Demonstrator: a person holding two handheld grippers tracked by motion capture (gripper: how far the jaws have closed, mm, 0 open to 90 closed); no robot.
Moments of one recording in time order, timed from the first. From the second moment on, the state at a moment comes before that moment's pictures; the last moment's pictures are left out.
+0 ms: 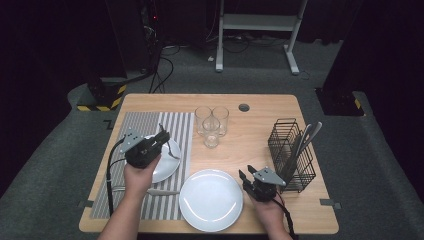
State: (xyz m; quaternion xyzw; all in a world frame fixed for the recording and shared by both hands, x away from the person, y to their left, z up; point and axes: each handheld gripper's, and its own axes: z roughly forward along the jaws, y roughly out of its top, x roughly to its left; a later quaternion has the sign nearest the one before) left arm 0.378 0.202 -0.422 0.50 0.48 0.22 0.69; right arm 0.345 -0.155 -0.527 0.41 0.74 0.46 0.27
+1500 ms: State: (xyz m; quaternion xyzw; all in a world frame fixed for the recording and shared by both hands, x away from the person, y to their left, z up) left arm 0.402 0.198 -0.414 0.50 0.48 0.24 0.68; right arm 0.345 -0.156 -0.529 0.42 0.74 0.46 0.26
